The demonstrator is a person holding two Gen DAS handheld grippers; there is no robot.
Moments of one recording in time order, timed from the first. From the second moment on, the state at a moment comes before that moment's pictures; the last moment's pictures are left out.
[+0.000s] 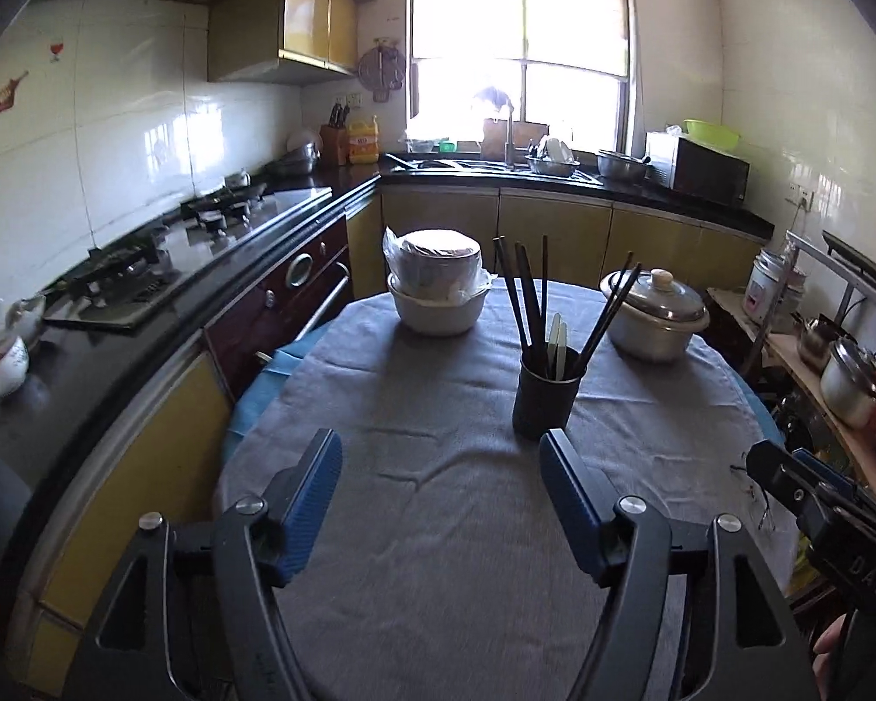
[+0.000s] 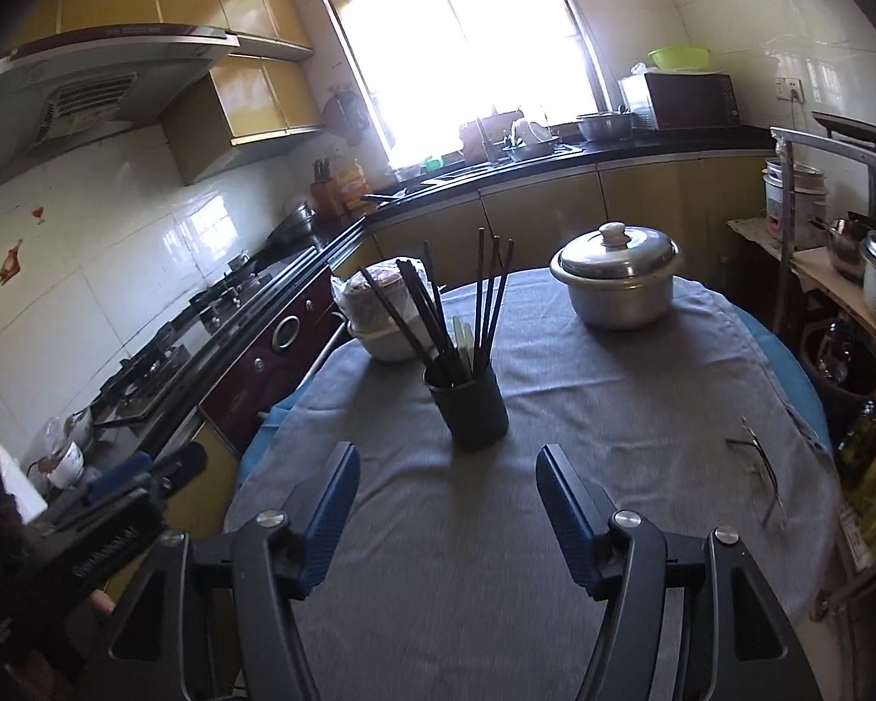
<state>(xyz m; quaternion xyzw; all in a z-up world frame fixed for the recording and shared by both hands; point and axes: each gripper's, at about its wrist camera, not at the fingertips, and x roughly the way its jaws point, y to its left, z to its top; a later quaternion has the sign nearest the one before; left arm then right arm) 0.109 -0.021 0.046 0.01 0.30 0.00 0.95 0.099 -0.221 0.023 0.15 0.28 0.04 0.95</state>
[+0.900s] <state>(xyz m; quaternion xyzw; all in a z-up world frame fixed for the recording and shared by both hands) 0.065 -0.010 0.048 0.02 0.34 0.02 0.94 0.055 -0.205 0.032 0.10 0.28 0.01 0.95</state>
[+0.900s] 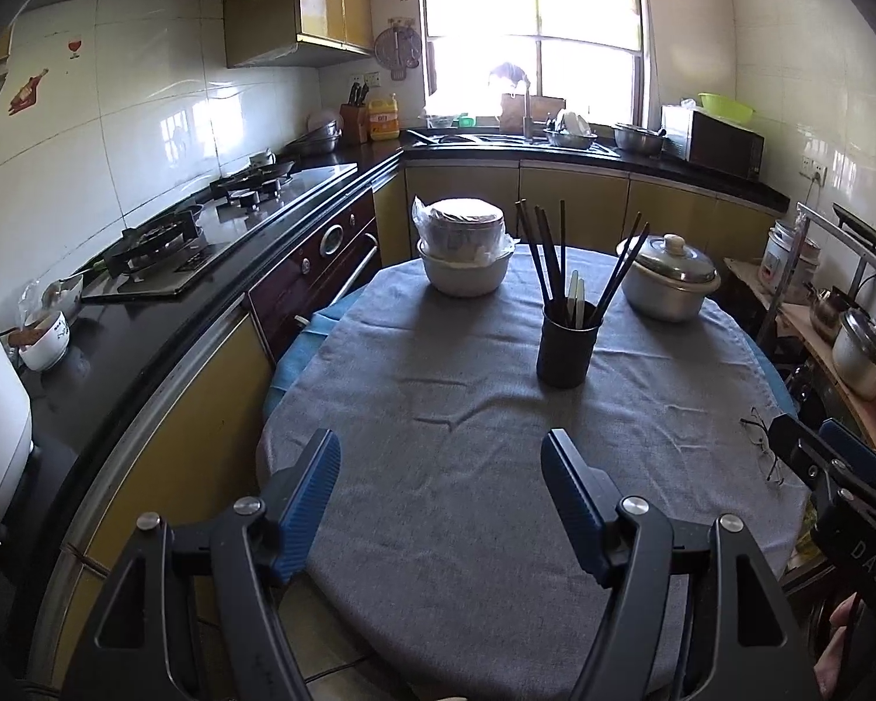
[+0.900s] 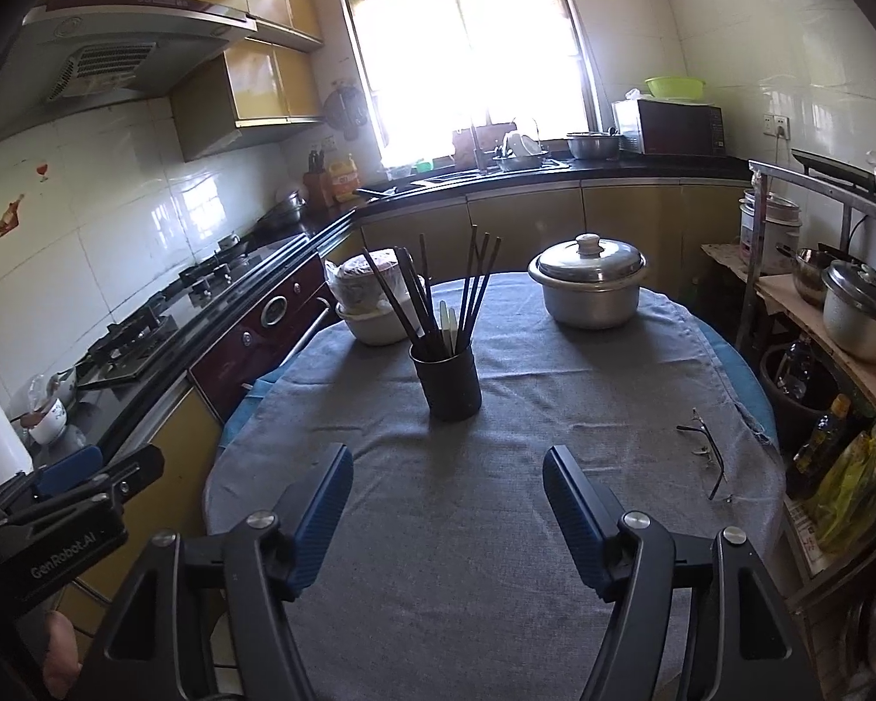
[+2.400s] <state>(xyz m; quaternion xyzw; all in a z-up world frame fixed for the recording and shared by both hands) 0.064 -0.012 0.042 0.02 0.35 0.02 0.94 0.055 -0.207 0.029 0.10 0.28 0.01 0.95</state>
